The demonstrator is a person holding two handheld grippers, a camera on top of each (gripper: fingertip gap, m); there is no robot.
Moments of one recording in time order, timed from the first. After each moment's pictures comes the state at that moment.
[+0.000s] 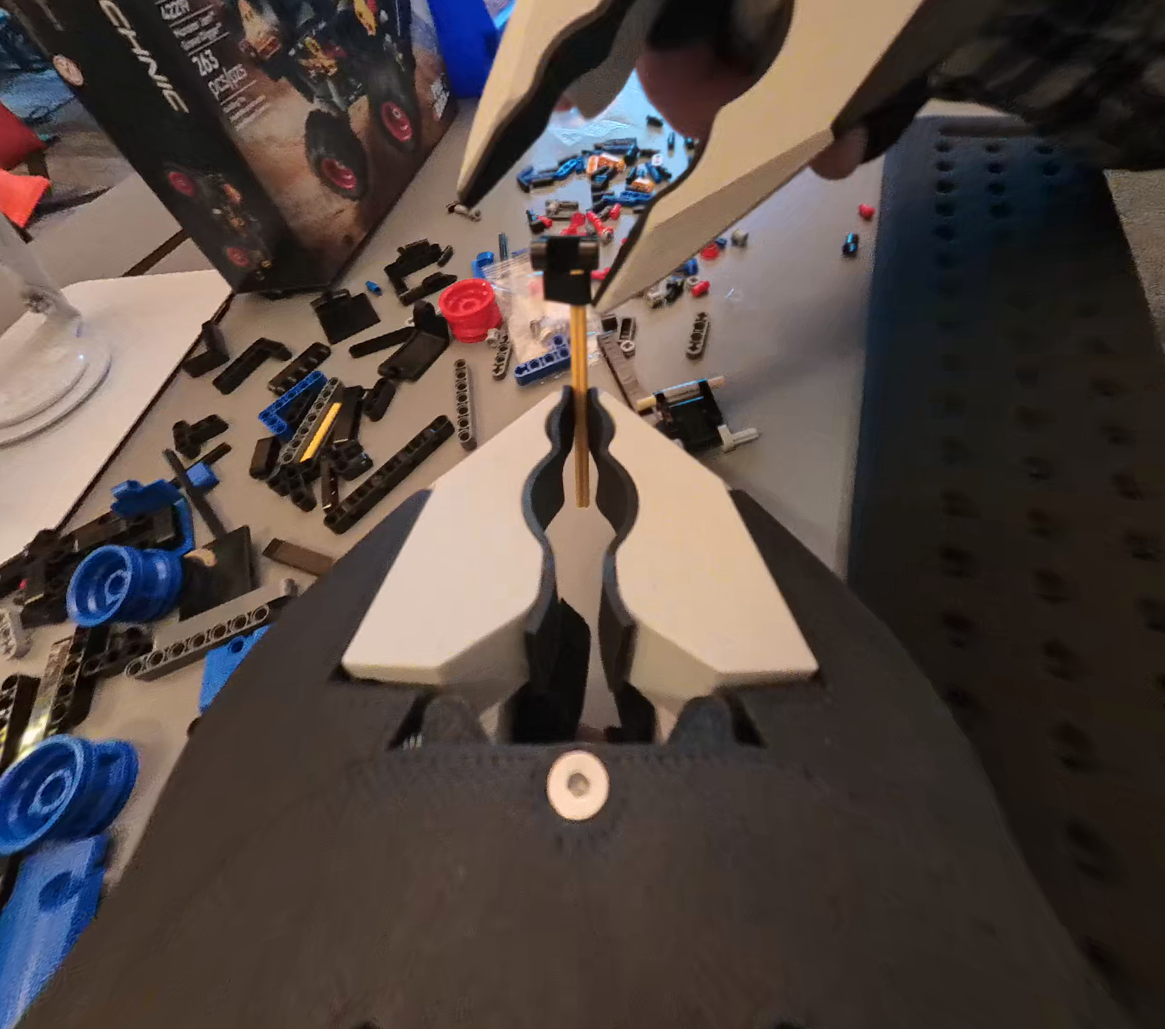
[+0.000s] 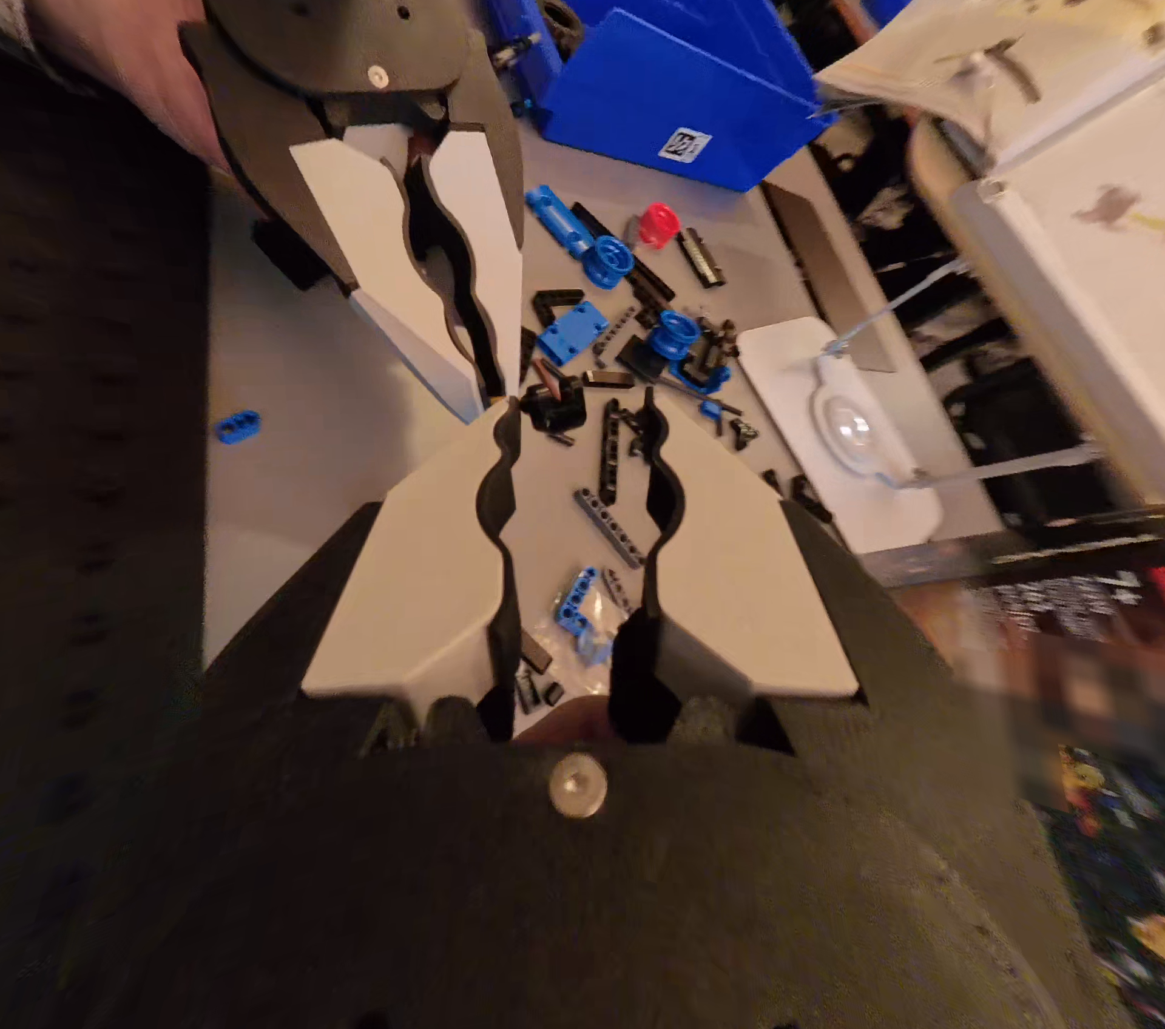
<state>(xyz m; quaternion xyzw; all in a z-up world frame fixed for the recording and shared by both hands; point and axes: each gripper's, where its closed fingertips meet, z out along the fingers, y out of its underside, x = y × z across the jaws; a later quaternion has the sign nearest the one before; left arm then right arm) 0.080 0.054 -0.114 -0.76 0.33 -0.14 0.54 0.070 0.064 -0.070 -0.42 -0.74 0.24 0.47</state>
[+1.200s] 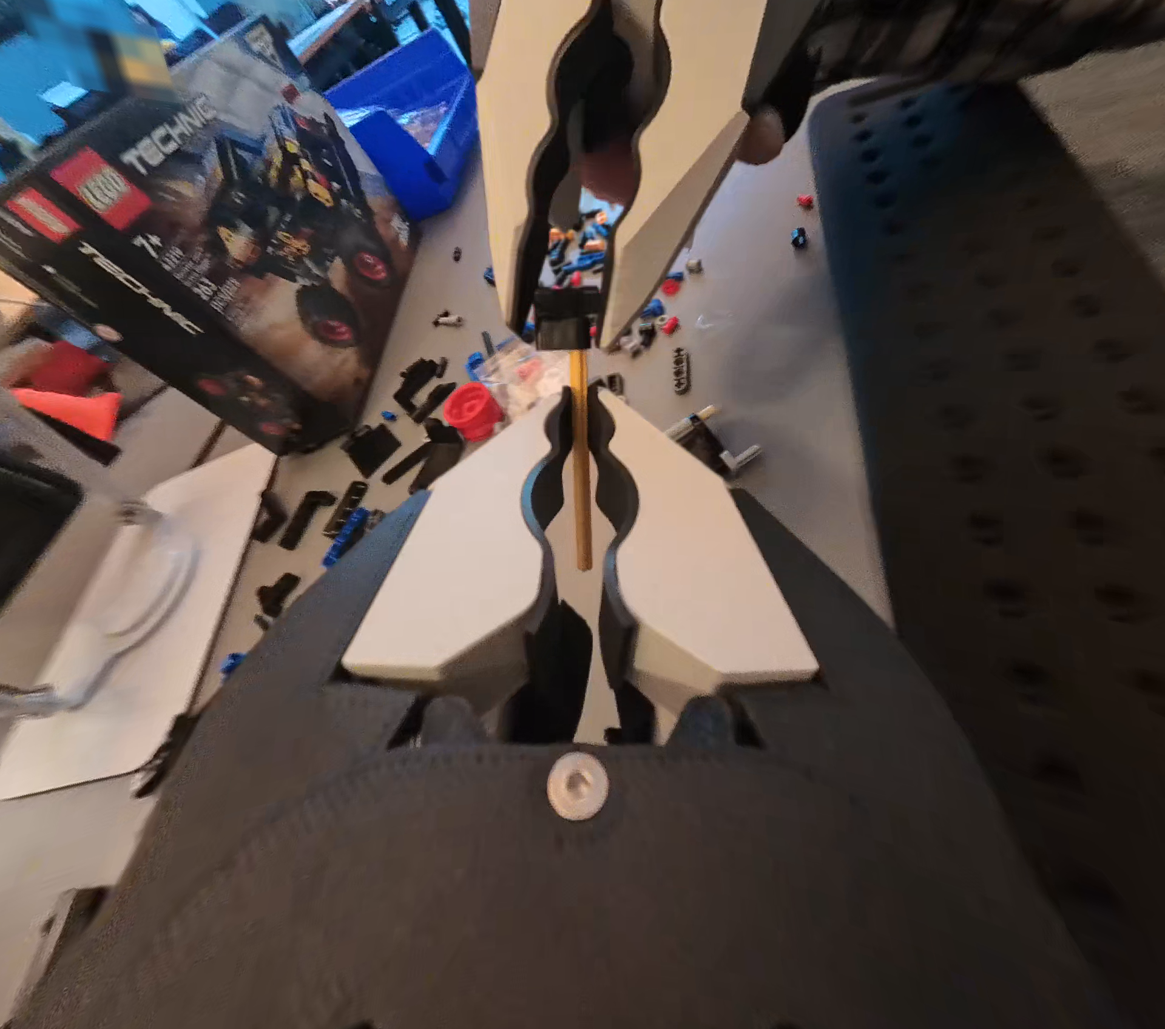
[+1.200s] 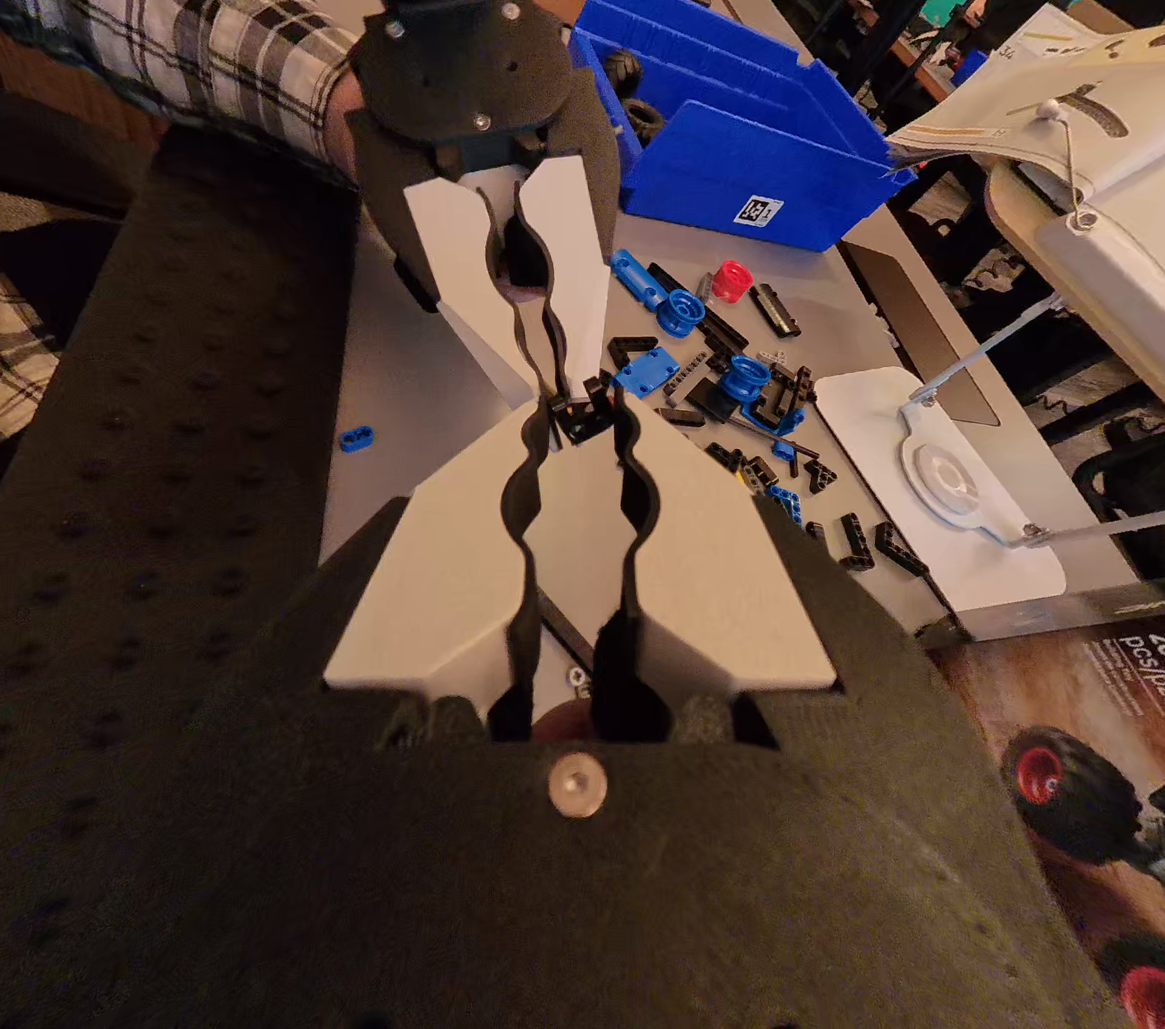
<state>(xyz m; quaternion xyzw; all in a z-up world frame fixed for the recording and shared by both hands) 0.100 0.052 -0.092 -0.67 0.46 -0.09 0.57 0.092 0.042 -0.064 -0.39 -0.73 0.35 0.43</state>
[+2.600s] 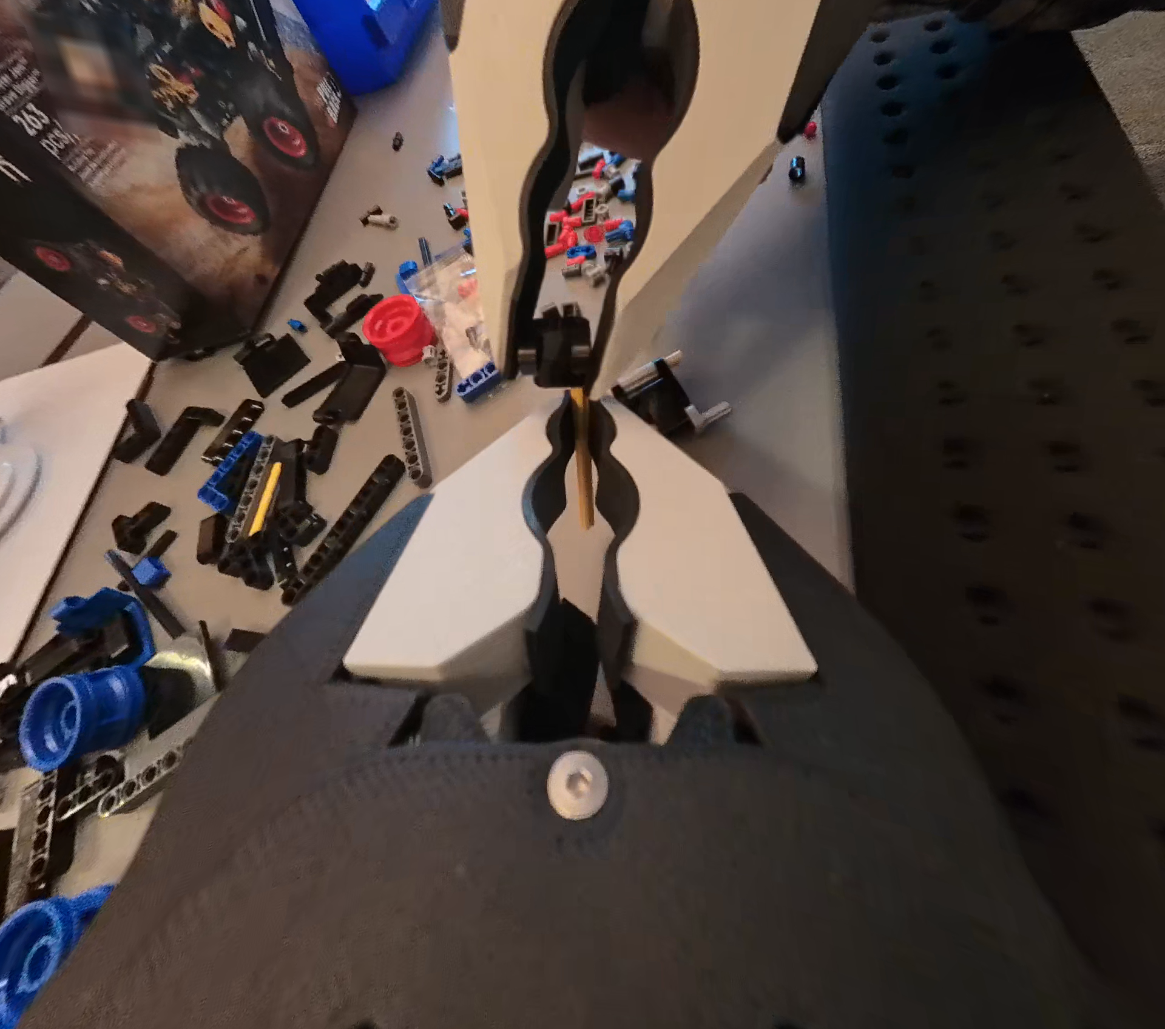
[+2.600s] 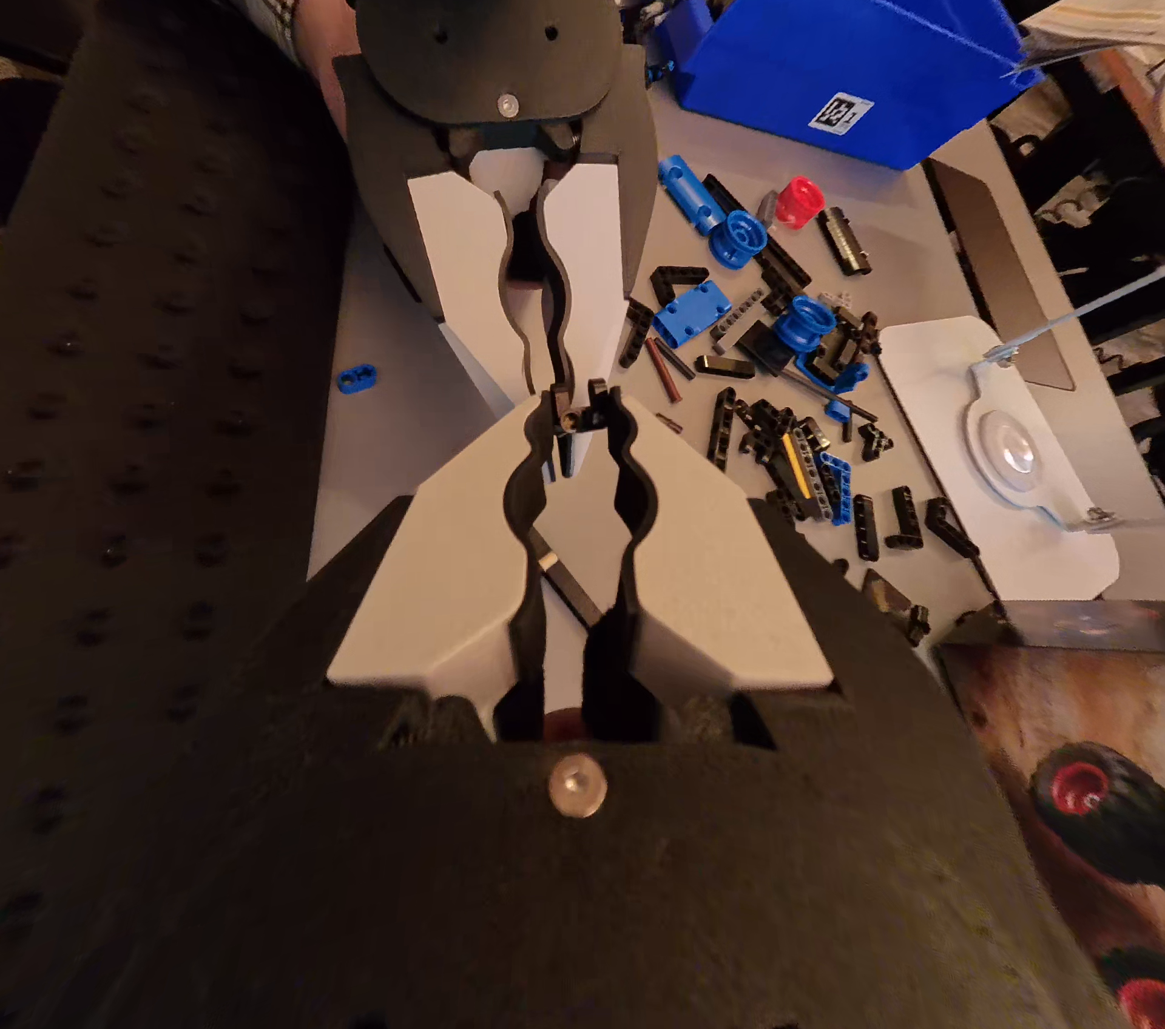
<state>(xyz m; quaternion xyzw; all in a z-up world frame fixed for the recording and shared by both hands) 0.104 0.054 -0.134 -0.73 0.43 -0.12 0.51 0.082 0.039 -0.103 -0.40 -0.78 0.29 0.39</state>
